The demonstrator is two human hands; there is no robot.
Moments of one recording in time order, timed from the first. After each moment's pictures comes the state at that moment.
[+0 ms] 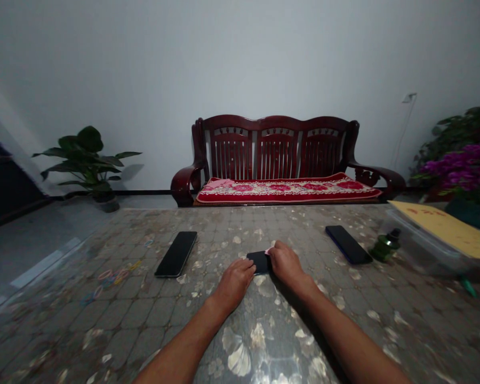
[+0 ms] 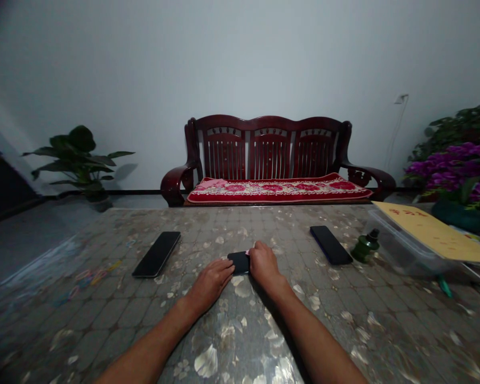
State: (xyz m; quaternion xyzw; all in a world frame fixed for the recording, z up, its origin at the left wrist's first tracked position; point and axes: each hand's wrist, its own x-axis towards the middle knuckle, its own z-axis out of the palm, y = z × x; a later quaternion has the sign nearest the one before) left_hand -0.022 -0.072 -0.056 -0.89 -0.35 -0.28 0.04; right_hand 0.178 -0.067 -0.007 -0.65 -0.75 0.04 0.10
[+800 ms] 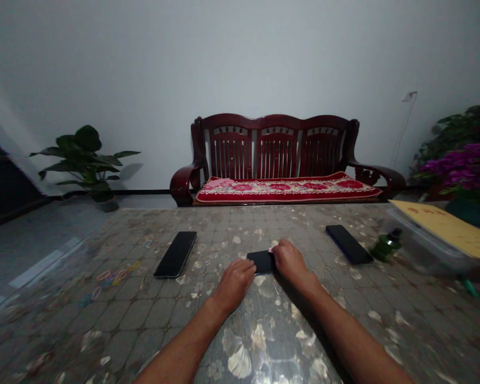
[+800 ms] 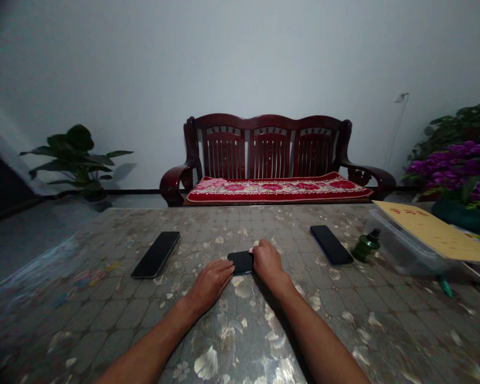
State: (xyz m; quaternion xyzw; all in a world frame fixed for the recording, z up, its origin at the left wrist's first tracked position) left_hand -0.022 -0.073 -0.053 -0.89 -0.34 -0.29 0.04; right_hand 0.184 -0.066 0.000 -0.67 -0.74 0.05 0.08
